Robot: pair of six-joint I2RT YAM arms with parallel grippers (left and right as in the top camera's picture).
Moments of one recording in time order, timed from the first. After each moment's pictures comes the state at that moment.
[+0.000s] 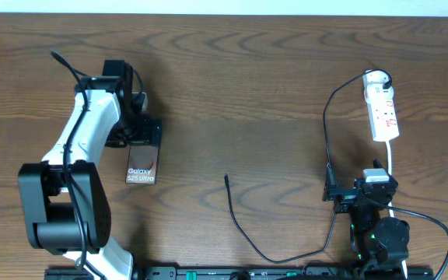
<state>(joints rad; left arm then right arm) 0.00 1.81 1.31 -1.06 0.04 0.01 0.10 0.01 0.07 -0.23 0.04 -0.04</state>
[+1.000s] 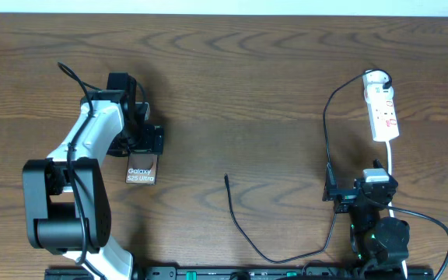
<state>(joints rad) 0.00 1.82 1.18 -0.93 0.04 0.01 0.10 0.01 0.07 -0.23 0.04 -0.04</state>
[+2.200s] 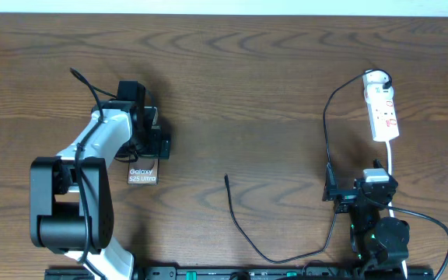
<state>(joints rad) -0.04 1.82 1.09 -0.78 0.04 0.01 0.10 0.01 0.07 -0.23 0.04 -0.04</state>
